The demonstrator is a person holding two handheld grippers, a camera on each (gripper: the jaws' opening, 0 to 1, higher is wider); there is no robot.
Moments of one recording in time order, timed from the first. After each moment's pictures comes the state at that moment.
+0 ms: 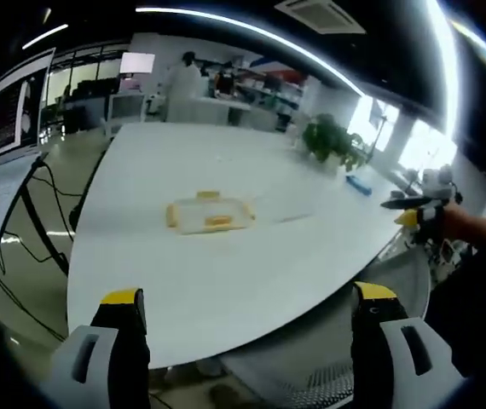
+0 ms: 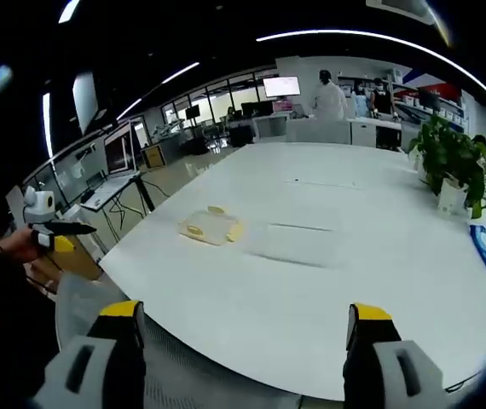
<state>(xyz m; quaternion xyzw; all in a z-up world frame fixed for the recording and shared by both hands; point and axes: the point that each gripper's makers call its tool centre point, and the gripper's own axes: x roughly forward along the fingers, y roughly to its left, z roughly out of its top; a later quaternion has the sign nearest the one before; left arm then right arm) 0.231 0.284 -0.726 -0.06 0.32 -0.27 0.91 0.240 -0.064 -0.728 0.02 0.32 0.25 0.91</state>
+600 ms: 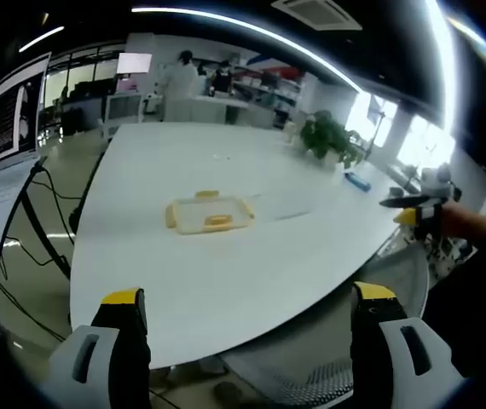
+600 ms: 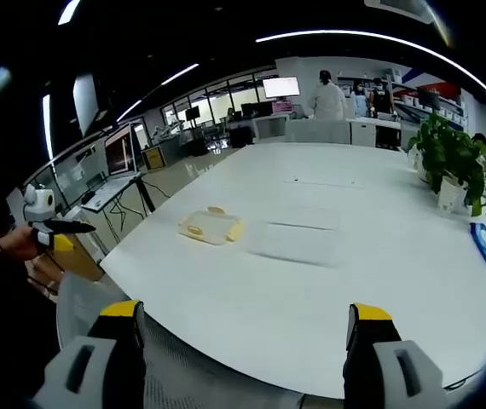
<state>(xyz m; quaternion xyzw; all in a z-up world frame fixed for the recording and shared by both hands) 0.229 0.284 -0.721 -0.05 0.32 -0.28 0.90 0.237 -0.067 -0.732 0.03 0.32 0.25 0.91</state>
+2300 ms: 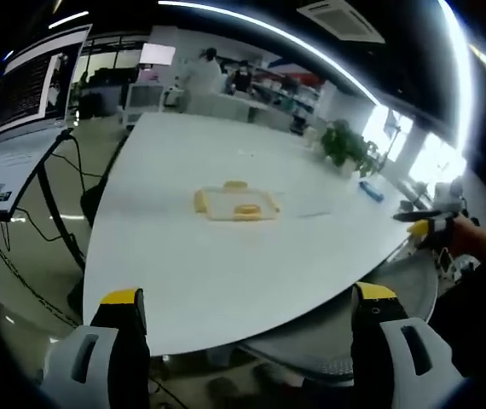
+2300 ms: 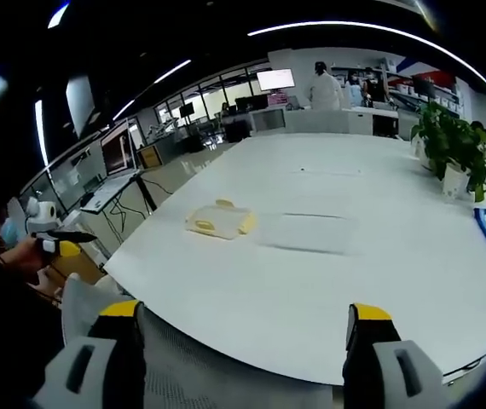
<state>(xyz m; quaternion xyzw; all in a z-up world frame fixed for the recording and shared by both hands) 0.233 0.336 -0.747 -0.09 0.33 -0.24 0.91 0.230 -0.028 -0.739 0.05 0.34 0.24 0.91</state>
